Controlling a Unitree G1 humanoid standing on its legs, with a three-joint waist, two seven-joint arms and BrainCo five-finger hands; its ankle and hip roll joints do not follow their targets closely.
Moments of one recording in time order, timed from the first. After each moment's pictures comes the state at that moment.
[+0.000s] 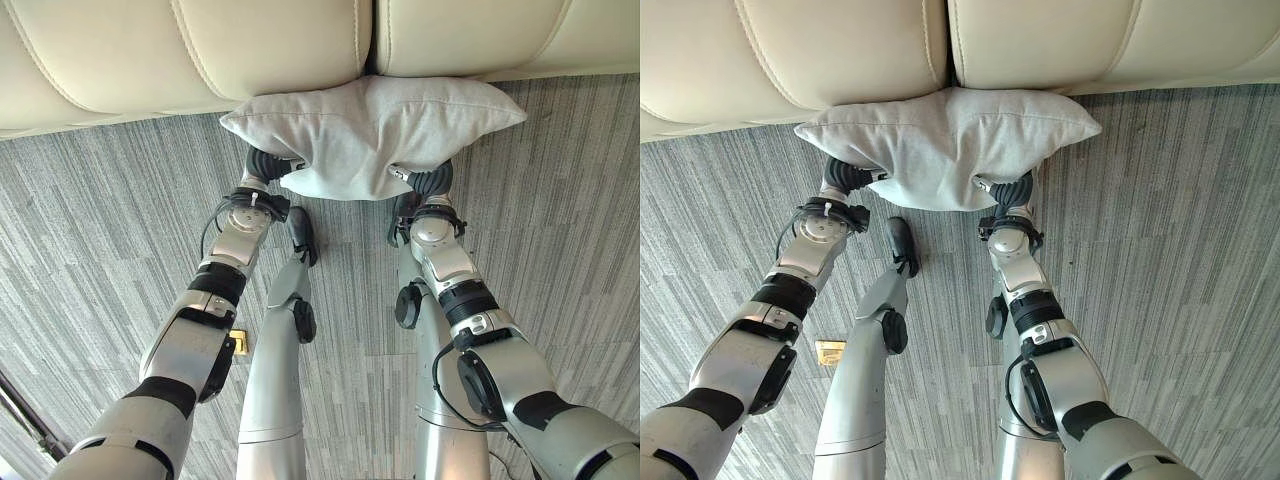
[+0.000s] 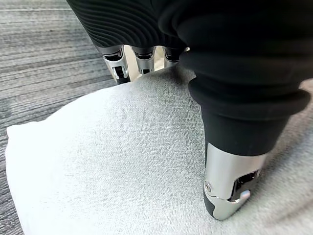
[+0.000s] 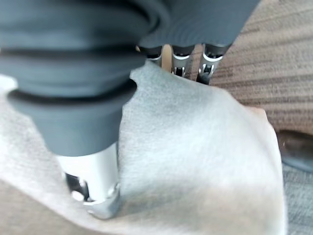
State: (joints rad) left arm -1.00 0.31 -0.24 0.89 -0.10 -0.16 0.21; right arm -0.96 -0.07 0.05 0.79 0.02 -0.01 -0.53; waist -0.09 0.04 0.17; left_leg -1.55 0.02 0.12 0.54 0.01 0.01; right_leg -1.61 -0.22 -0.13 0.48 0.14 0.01
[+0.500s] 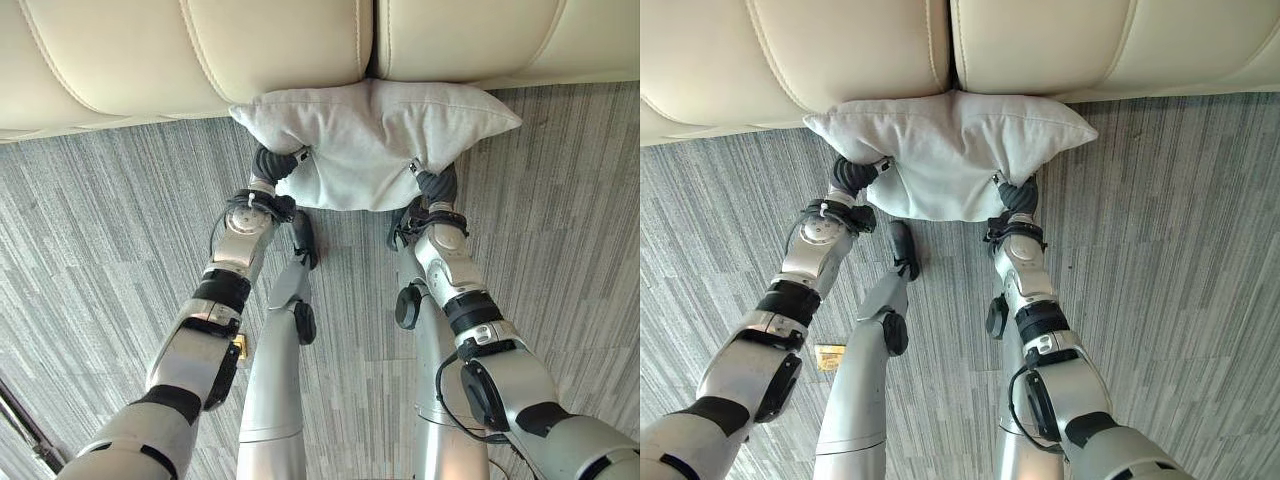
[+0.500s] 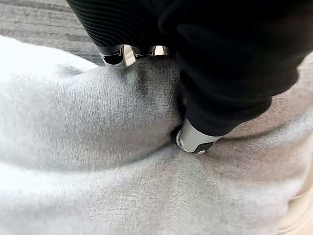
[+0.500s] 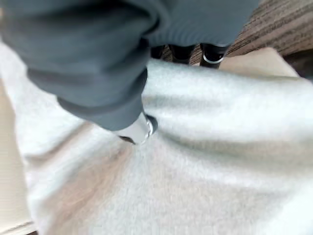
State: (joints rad) left arm -0.82 0.18 -0.06 0.62 -0.34 -0.13 0.06; right arm -0.77 -0.07 0.03 0.59 0.34 -0.16 -0.34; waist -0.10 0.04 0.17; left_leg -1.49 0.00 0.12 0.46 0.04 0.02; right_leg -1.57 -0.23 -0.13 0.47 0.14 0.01
